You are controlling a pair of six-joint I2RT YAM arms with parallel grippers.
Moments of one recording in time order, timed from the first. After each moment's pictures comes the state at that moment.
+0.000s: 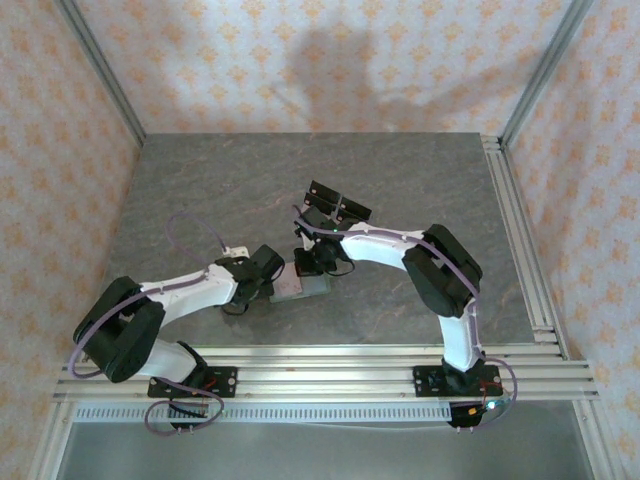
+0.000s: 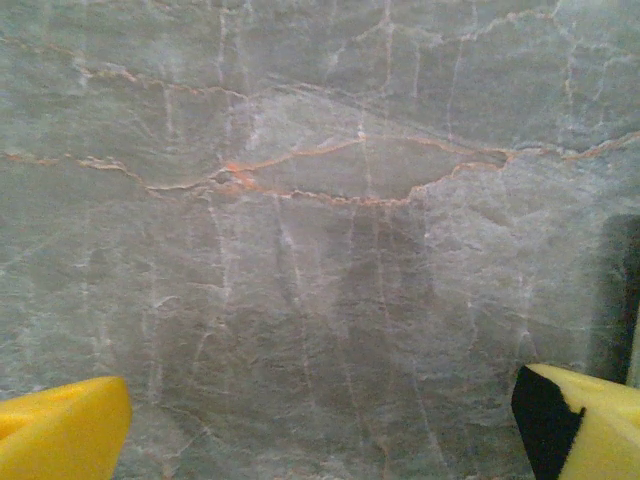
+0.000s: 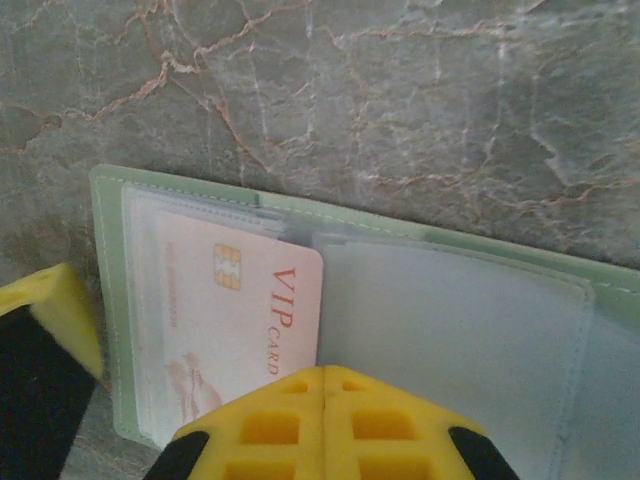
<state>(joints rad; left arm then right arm) -0.60 1.40 0.65 -0.65 -0.47 -0.94 0.82 1.98 1.34 -0.49 -0.29 0.58</state>
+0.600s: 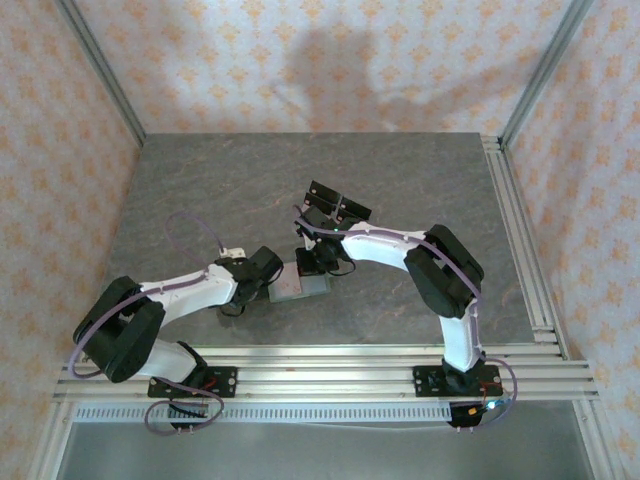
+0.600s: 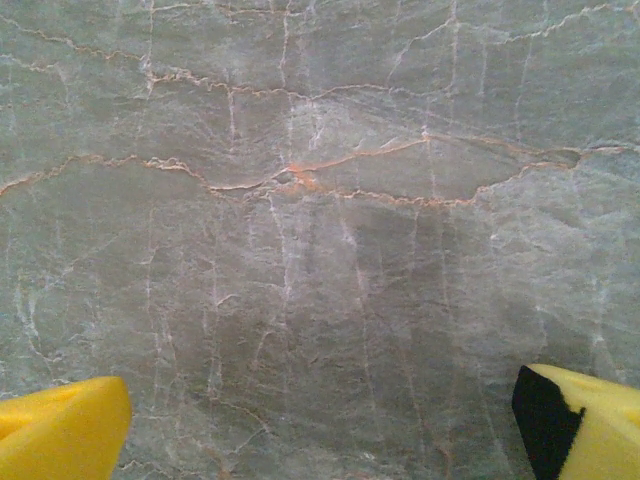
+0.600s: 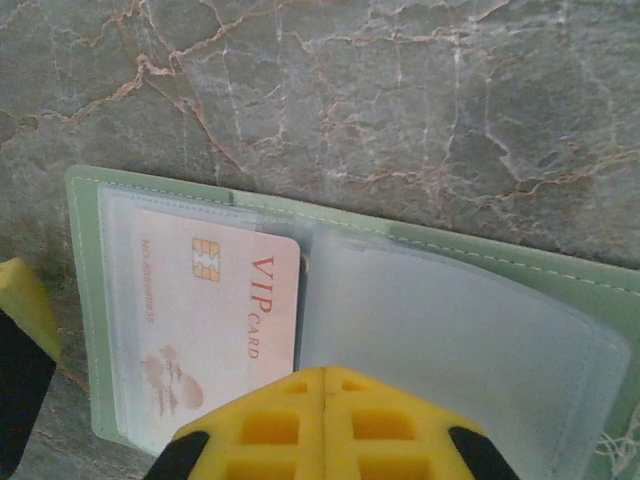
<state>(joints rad) -0.60 1.41 0.65 -0.69 -0.50 -0.94 0.82 1.97 1.34 -0.52 -0.26 0.57</state>
